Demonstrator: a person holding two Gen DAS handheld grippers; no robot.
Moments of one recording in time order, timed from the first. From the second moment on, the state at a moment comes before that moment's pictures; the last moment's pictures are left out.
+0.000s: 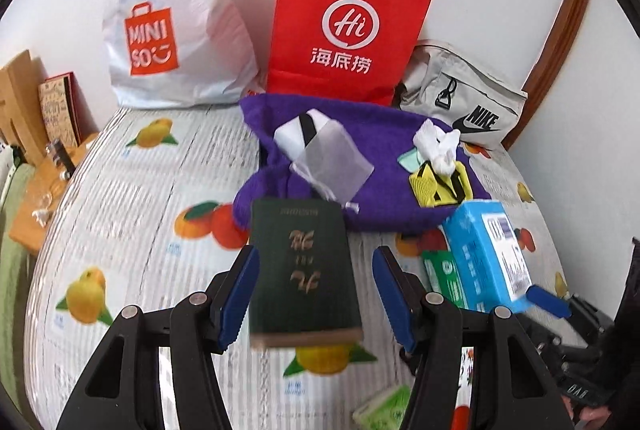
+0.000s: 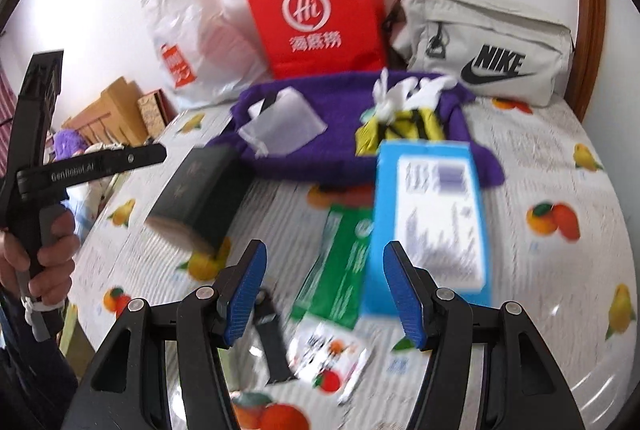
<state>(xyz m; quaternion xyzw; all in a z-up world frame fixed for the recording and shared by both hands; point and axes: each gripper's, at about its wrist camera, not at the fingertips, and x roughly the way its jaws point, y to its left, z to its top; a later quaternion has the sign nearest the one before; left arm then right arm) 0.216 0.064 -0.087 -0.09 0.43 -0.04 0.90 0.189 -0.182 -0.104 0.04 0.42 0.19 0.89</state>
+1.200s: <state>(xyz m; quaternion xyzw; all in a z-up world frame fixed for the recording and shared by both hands) 0.177 0.111 -0.124 -0.14 0.43 -0.05 0.89 0.190 -0.105 -0.181 -0.06 0.43 0.13 0.89</state>
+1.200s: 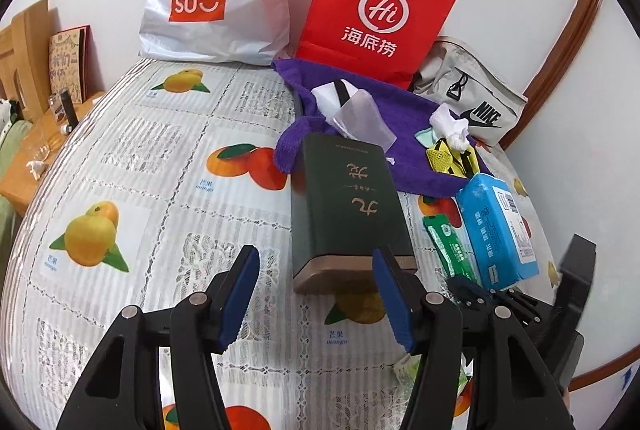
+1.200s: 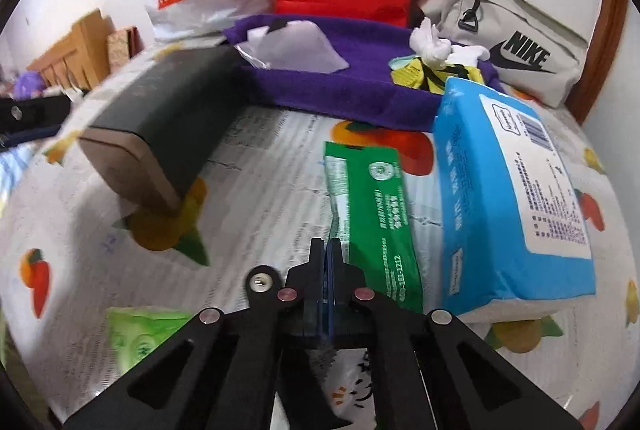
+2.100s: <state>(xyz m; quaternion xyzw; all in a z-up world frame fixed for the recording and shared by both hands) 0.145 0.092 -0.125 -0.12 0.44 -0.04 0.89 0.129 -0.123 -0.151 -0.05 0.42 0.22 0.88</state>
